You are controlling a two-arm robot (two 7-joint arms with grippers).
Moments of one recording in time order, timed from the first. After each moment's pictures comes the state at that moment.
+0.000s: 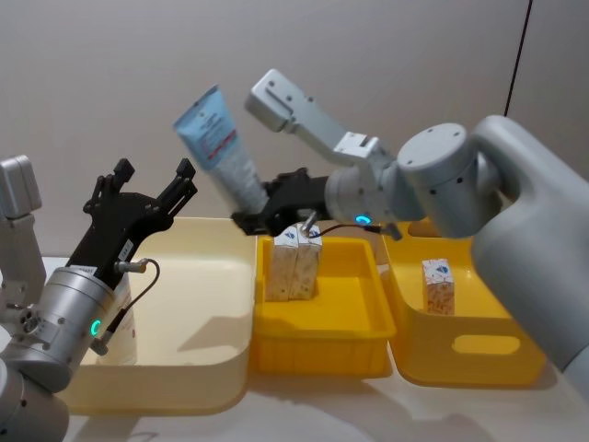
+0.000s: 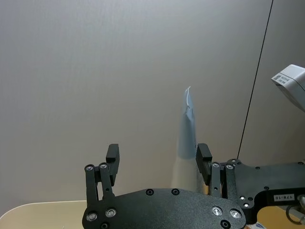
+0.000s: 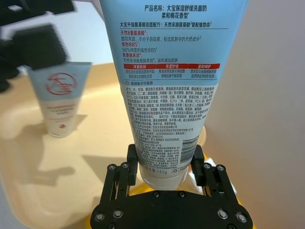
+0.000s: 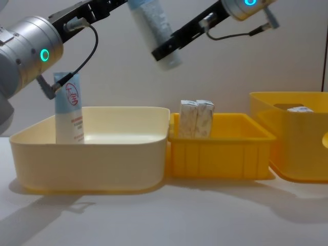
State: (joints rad) left arm -0.44 0.10 0.18 -1.45 -0.49 -0.10 -0.23; right arm 1.11 0.17 -0.70 -0.99 0.10 0.51 0.63
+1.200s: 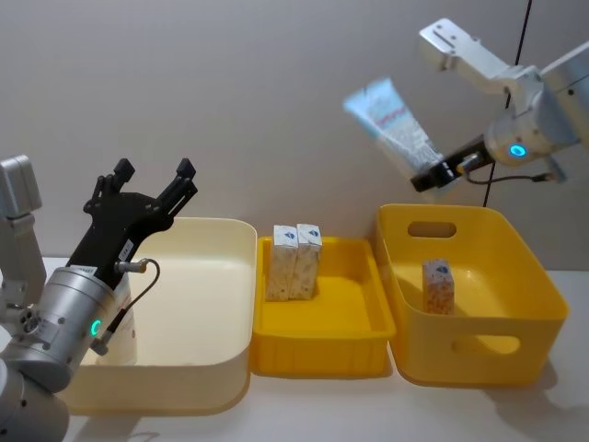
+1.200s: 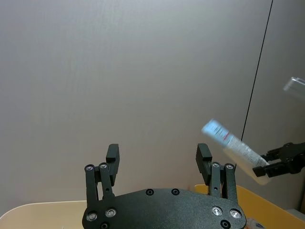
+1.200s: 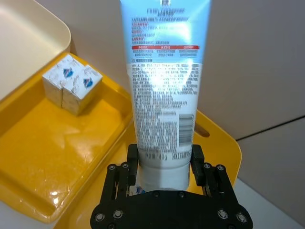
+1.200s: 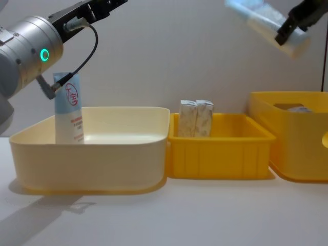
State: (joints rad) left arm -0.44 0.10 0.18 -1.45 -0.49 -0.10 -0.23; right arm 1.28 0.34 -0.64 -0.89 0.02 0.90 0.63
